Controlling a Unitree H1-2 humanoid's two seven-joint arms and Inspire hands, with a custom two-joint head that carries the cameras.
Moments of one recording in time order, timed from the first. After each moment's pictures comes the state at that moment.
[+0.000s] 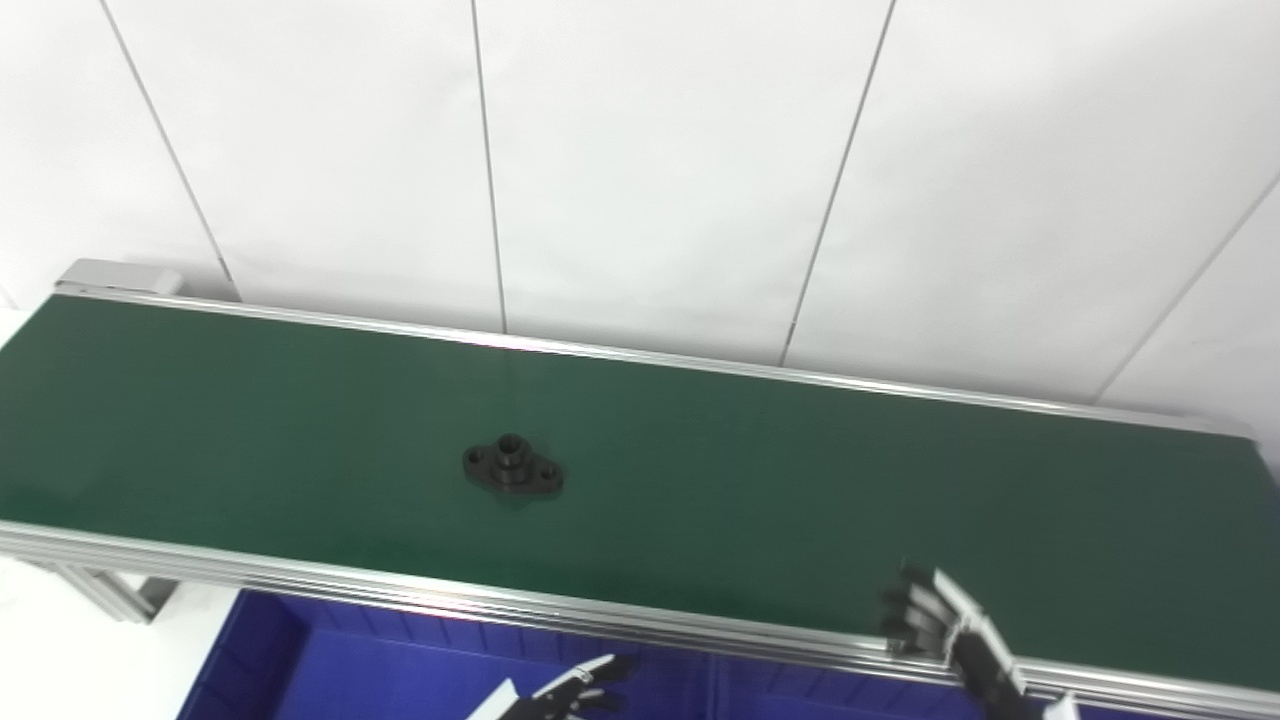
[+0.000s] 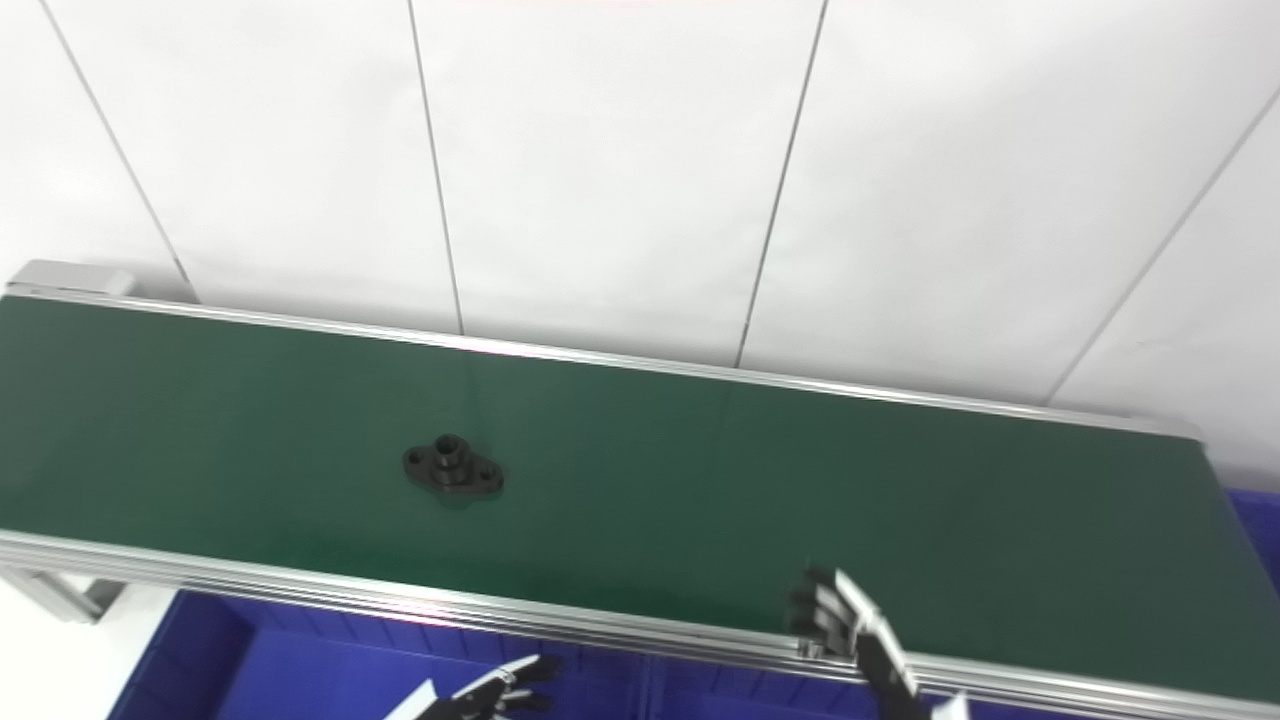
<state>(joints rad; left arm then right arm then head) 0.34 0.20 -0.28 -0.02 0.16 -0.27 -0.22 0.37 -0.07 0.17 -0.48 -0.39 -0.25 -0.05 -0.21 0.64</state>
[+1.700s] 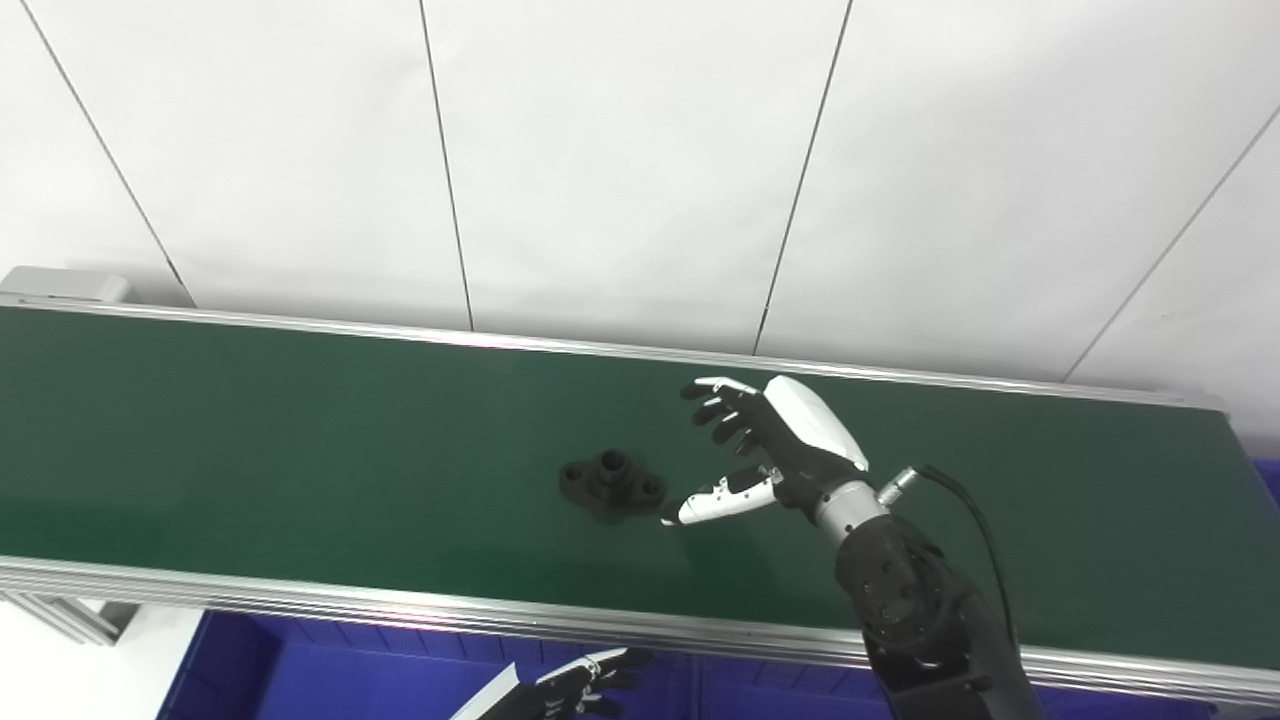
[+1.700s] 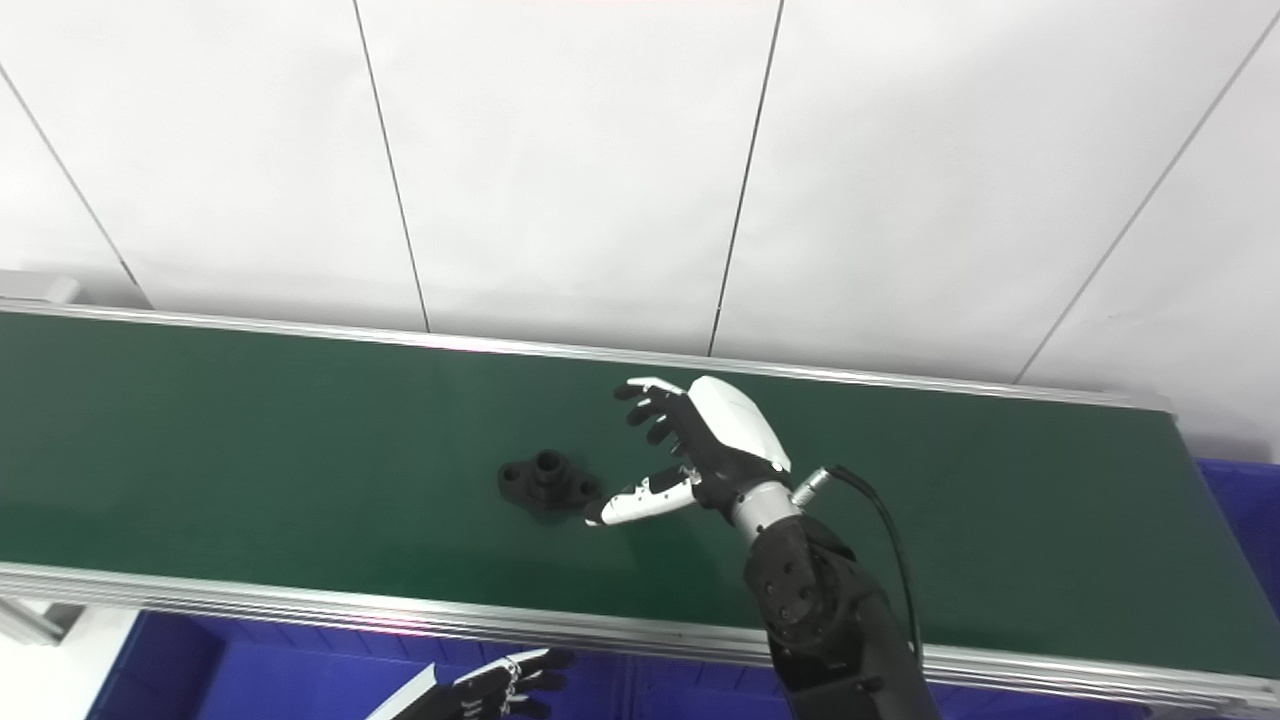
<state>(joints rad) 0.28 0.23 -0.31 0.05 0.02 -0.37 -0.37 -0.41 -0.15 0.40 0.00 -0.69 0.36 0.36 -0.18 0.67</state>
